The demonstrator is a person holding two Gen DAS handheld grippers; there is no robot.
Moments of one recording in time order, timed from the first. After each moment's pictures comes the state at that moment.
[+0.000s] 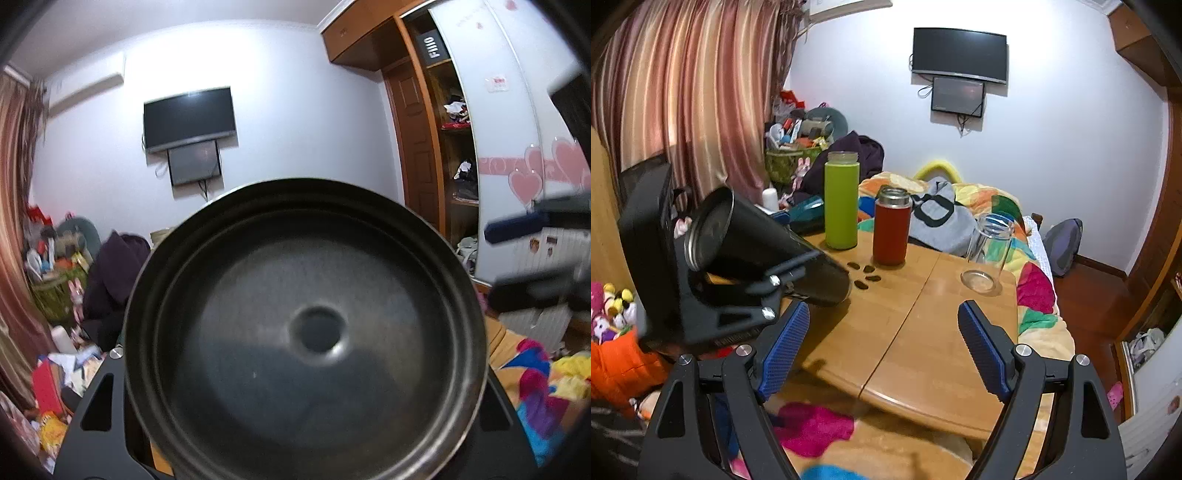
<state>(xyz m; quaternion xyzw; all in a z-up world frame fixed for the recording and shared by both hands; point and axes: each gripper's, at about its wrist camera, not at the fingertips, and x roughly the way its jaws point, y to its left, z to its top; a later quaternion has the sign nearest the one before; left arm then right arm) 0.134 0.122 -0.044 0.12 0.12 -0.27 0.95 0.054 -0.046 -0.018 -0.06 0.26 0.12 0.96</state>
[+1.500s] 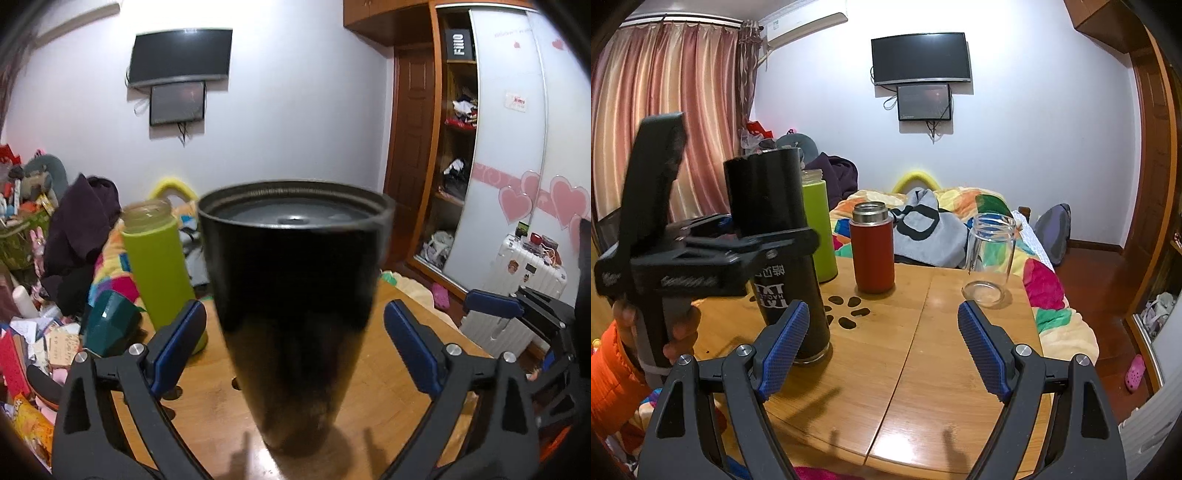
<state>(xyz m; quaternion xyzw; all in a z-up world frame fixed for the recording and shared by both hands) 0.214 0.131 -0.009 0.07 0.23 -0.32 0.92 0.099 -0.039 -0.038 0.01 0.23 0.08 0.97</state>
